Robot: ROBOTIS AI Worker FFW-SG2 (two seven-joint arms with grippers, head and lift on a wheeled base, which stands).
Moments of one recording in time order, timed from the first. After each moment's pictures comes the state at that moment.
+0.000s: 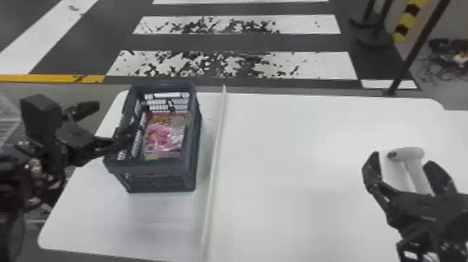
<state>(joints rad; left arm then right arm) 0.33 0.47 0.27 -2.02 0.09 0.39 -0.48 0.55 -0.05 -0.01 -1.90 -0.10 -0.16 -0.15</state>
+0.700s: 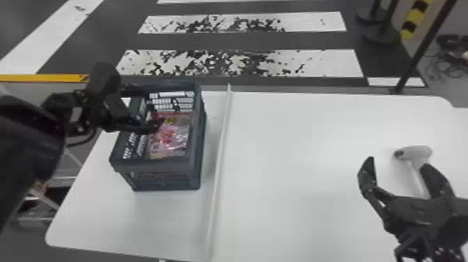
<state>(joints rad) -0.16 0.69 -0.15 -1.60 -0.01 0.38 -0.74 0.58 -0.03 0.02 -1.92 -0.04 -0.13 -0.15</state>
